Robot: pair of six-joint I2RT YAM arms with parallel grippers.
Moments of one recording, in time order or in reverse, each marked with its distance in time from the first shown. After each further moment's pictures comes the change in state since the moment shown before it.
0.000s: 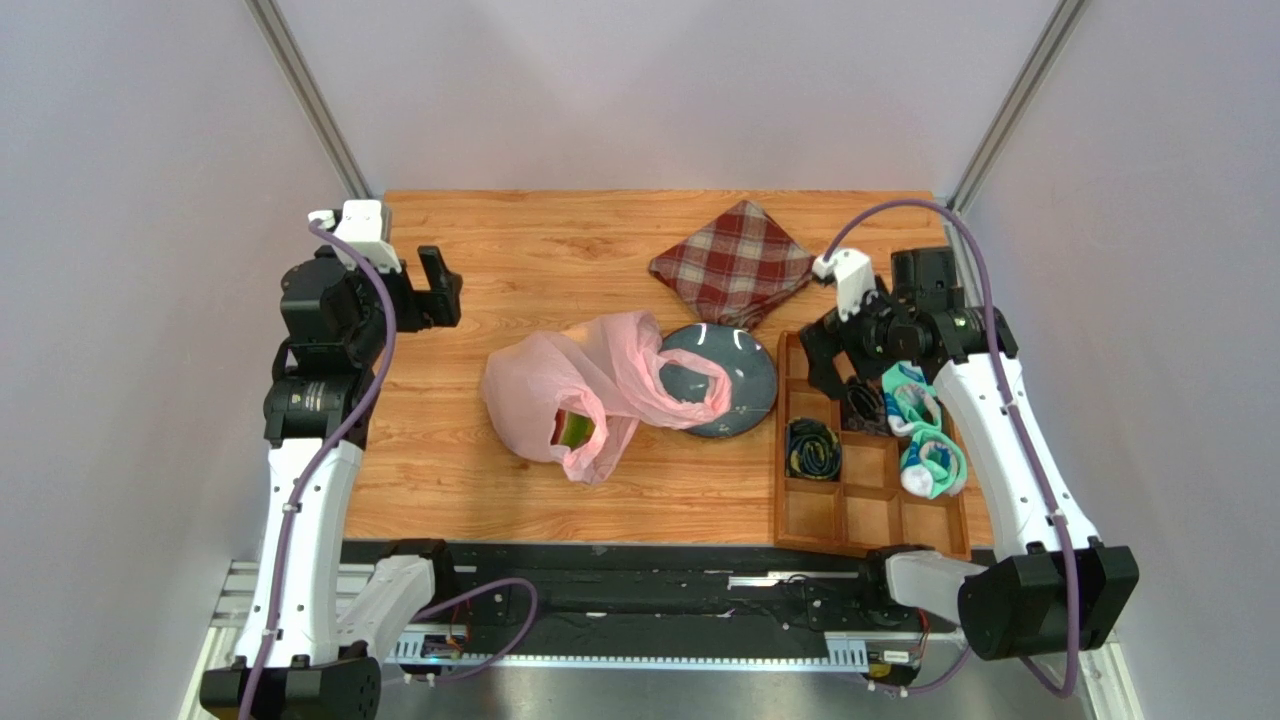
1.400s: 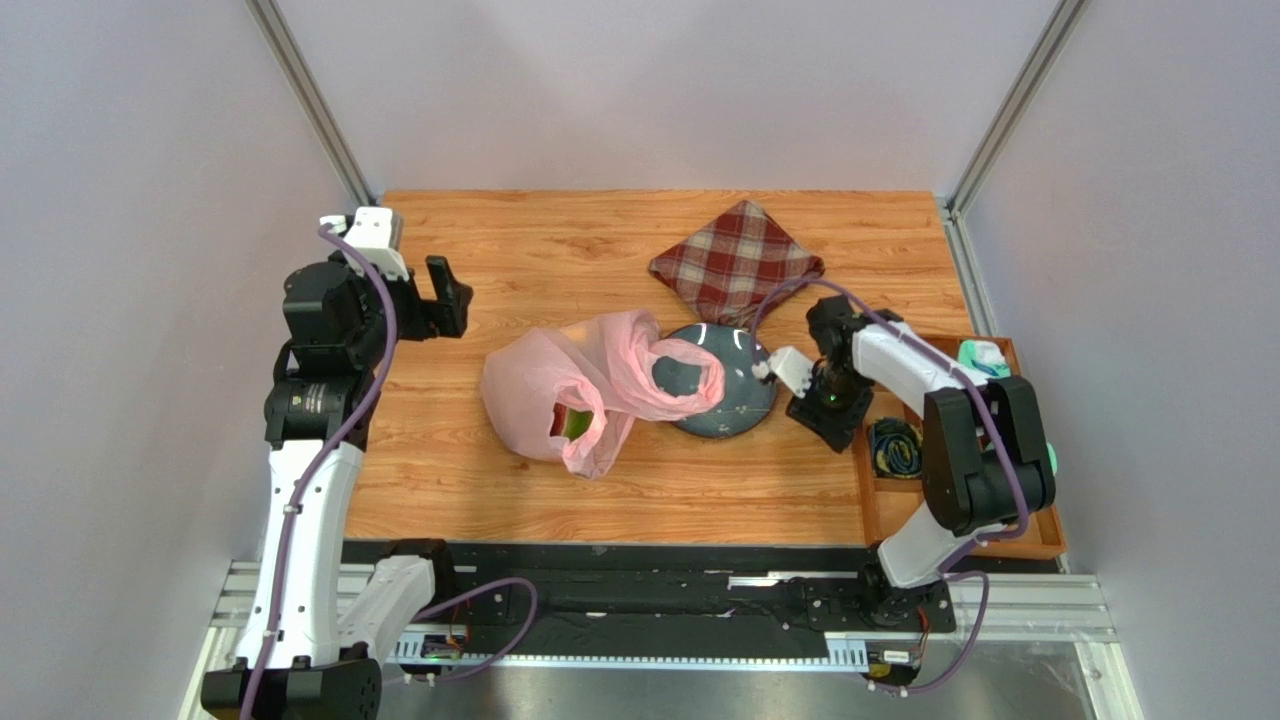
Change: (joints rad) left arm 0.000 -0.005 -0.015 -0.037 0.066 -0.006; right arm 0.125 0.408 -0.249 0.008 0.295 -0.412
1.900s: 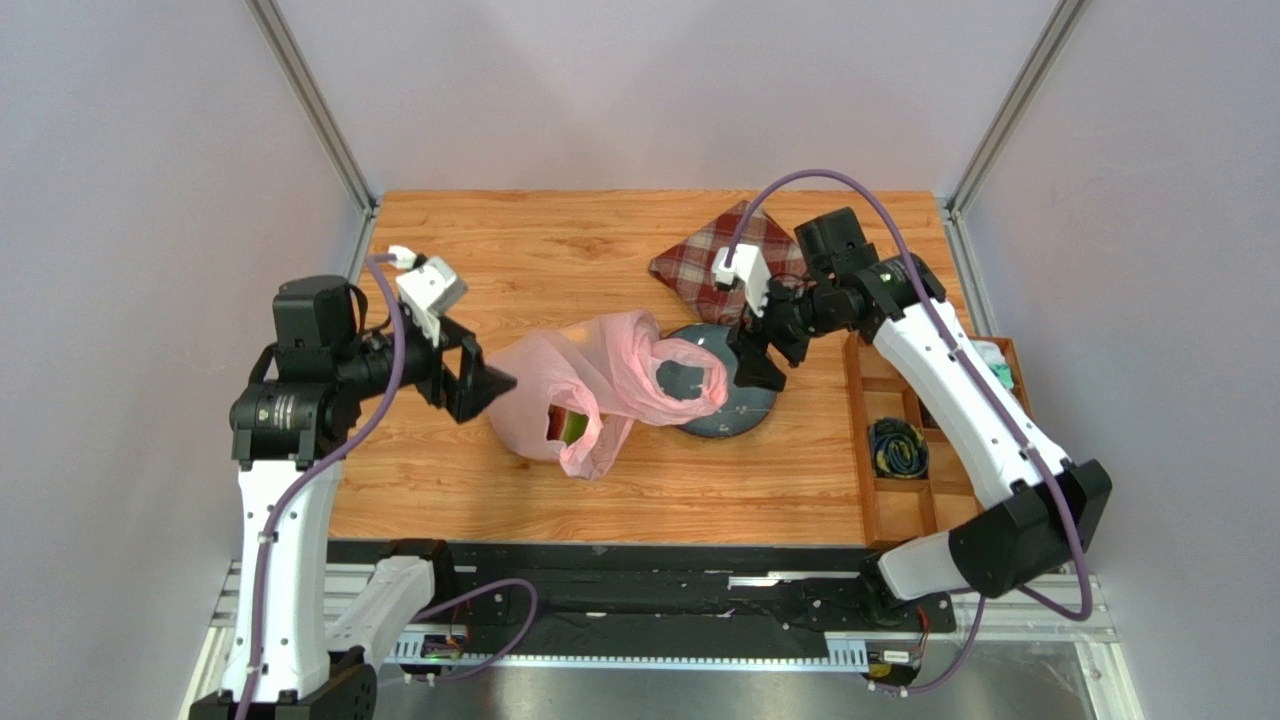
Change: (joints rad) left arm -0.068 -0.032 0.195 -0.569 0.604 0.449; right arm 0.225 -0.229 0.505 -0.171 -0.557 0.143
